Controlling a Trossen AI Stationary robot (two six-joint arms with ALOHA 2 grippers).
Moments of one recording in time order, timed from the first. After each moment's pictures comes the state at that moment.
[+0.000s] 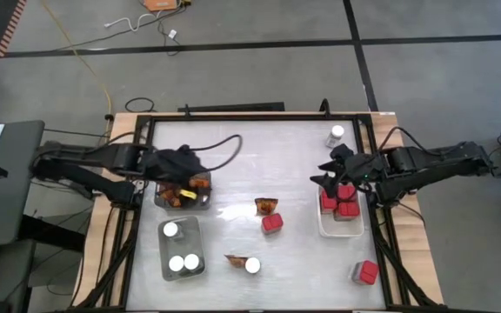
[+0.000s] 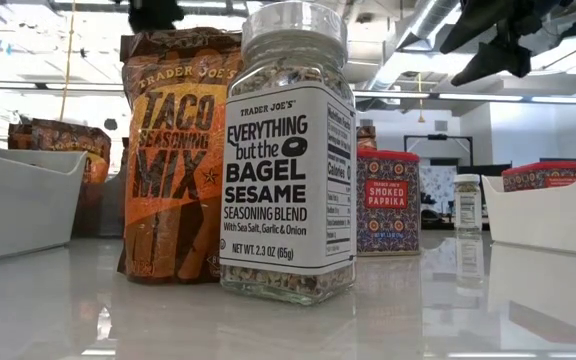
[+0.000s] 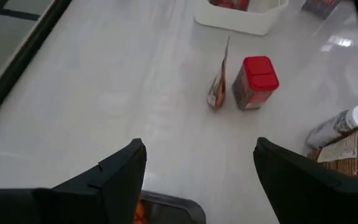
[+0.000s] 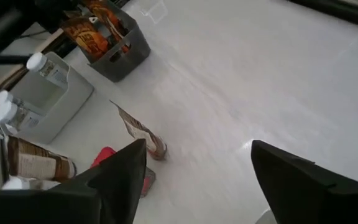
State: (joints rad) left arm -0.10 1.06 1.12 -0.74 -0.22 -0.25; right arm 0.15 0.85 0.86 -0.71 0.37 0.75
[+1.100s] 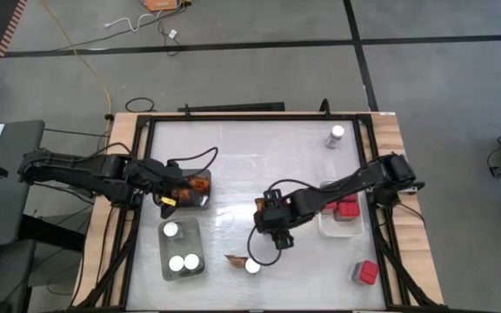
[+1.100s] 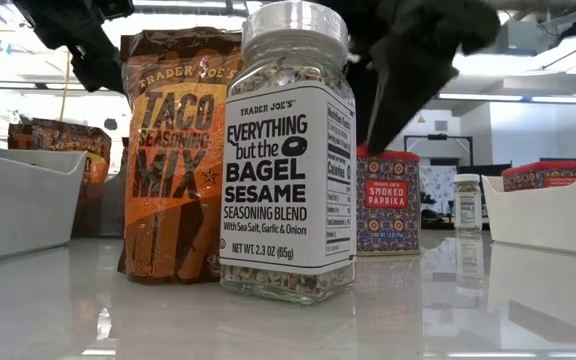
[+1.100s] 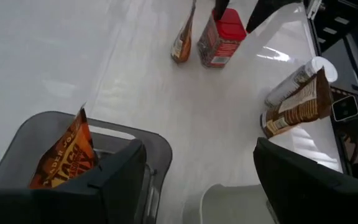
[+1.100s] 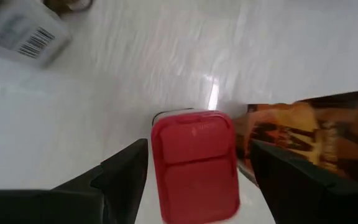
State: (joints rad) left arm -0.10 0.75 0.73 -0.61 -0.03 -0.36; right arm 0.30 1.87 1.47 -0.82 0.15 0.04
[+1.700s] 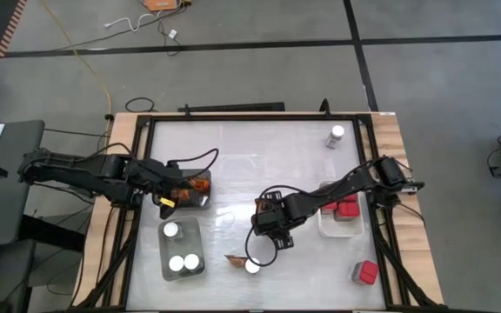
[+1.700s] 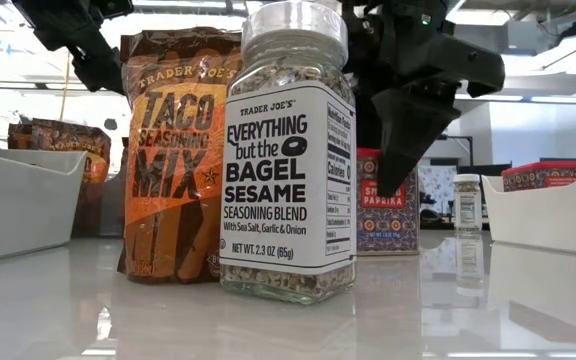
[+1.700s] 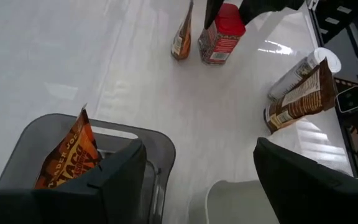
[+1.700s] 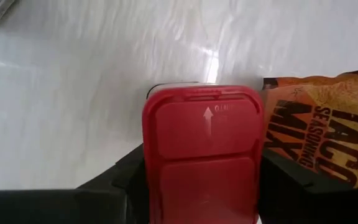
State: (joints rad) left arm -0.10 0.75 0.73 -0.62 -0.03 -0.31; right arm 0.29 1.96 1.47 -0.87 0.15 0.06
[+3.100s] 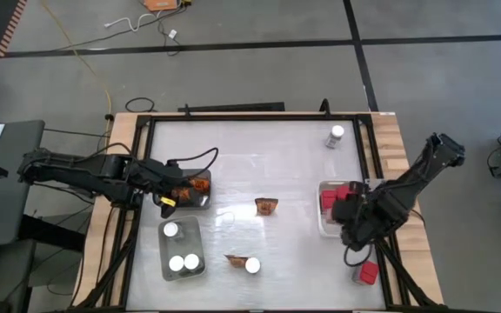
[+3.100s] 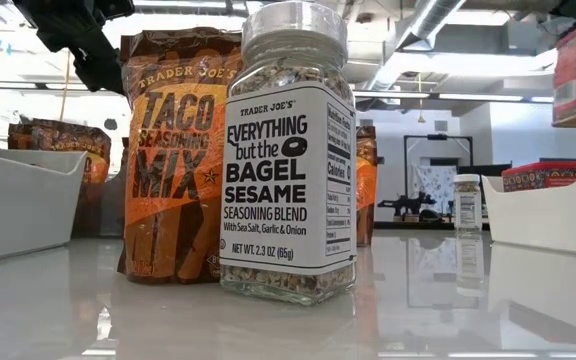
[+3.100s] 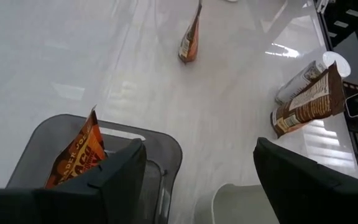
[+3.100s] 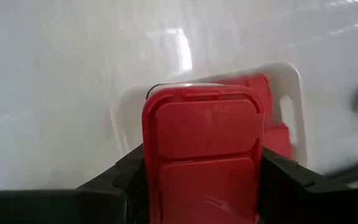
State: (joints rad) left arm -0.10 0.75 0.73 -0.62 -0.06 -0.32; right arm 0.71 1.29 1.19 -1.42 0.35 0.87
